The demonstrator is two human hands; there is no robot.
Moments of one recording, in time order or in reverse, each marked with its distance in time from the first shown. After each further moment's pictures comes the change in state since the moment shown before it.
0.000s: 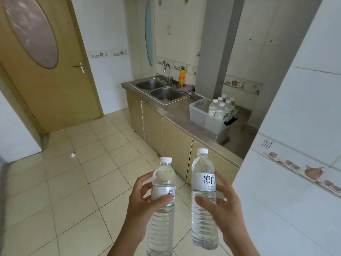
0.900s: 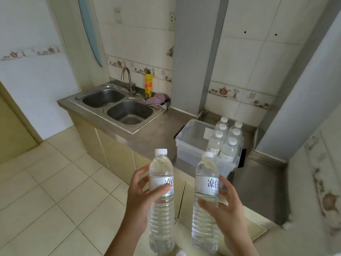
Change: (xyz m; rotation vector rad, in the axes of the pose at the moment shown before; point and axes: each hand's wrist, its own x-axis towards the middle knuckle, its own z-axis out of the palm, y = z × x) left_hand 0.501 0.029 0.071 -0.026 -0.203 -0.098; right_hand 0.423 0.011 0.094 0.049 0.339 0.077
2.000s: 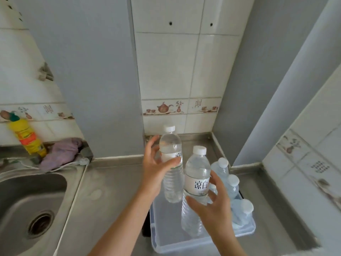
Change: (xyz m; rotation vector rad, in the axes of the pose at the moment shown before) left_hand 0.434 -0.013 0.239 0.028 -0.751 -0.064; right_hand 0.318 -0.010 0.075 -0.135 0.691 -0.089
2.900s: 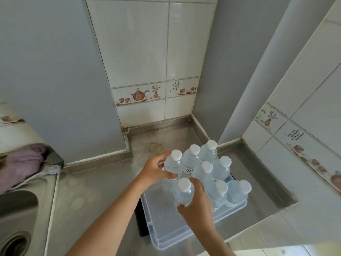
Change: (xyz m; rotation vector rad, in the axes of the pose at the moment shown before) left_hand 0.047 -0.079 -0.023 0.552 -0.593 -0.276; right_hand -0.010 0.045 0.040 -0.572 0.070 0.213
